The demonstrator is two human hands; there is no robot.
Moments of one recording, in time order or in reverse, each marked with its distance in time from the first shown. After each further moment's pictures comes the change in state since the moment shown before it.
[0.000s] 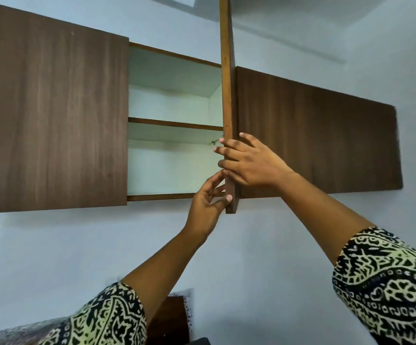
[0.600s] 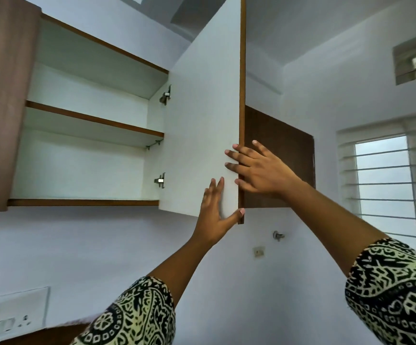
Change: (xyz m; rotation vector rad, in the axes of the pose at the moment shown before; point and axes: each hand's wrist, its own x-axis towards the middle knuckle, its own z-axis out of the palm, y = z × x) left_hand 0.061 -0.077 0.212 0.453 -0.118 0.166; right_hand -0.158 0.130 0.009 -0.116 -0.384 0.167
